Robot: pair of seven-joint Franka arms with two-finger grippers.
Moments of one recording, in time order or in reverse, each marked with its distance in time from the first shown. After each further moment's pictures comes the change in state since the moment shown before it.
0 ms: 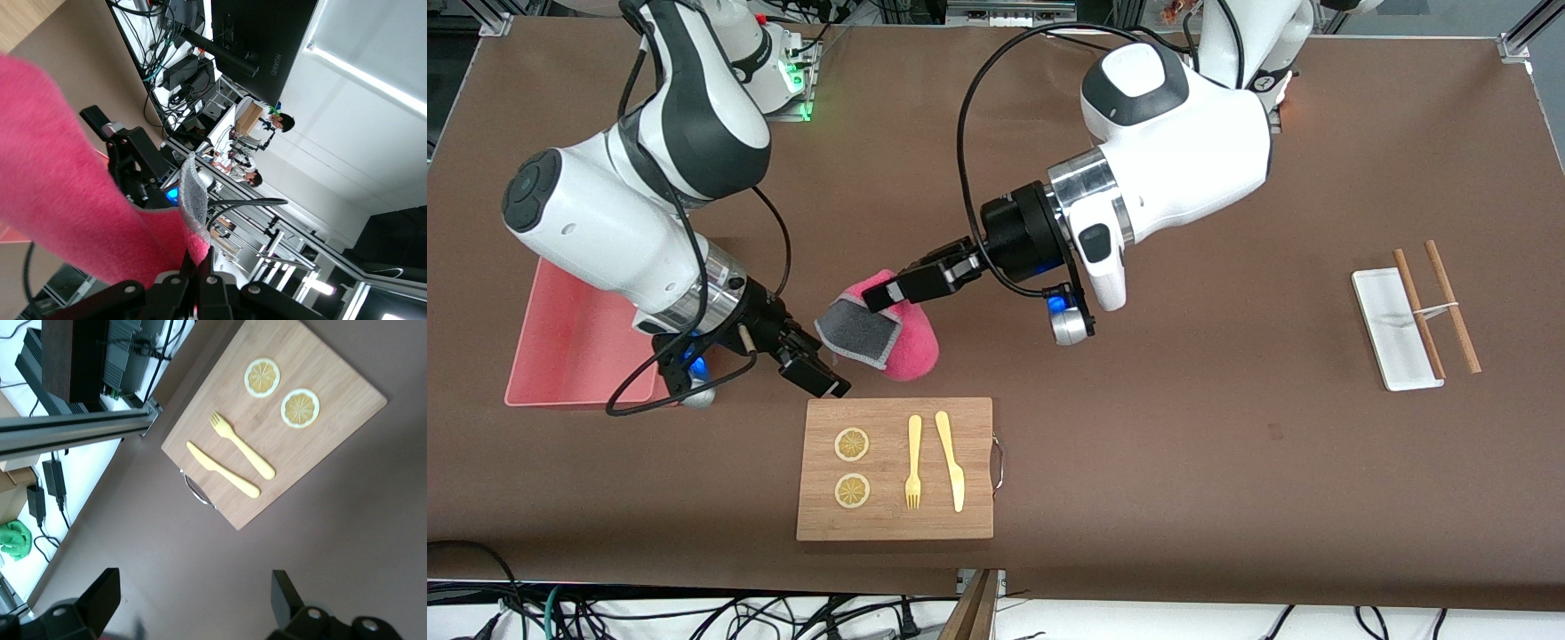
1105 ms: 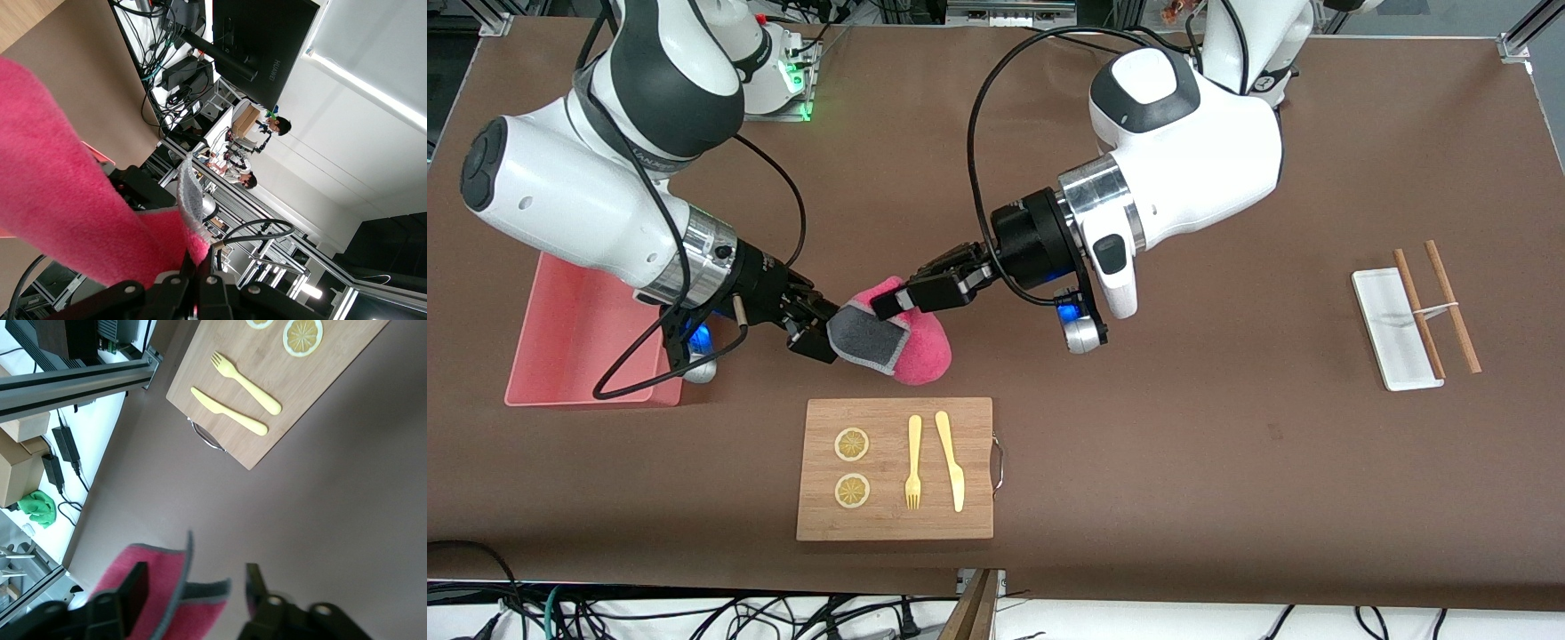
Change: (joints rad) left arm 0.006 0.000 0.001 0.000 -0.005 0.000 -0.016; right arm -0.006 -0.035 -0.001 0.055 0.138 -0.147 0.068
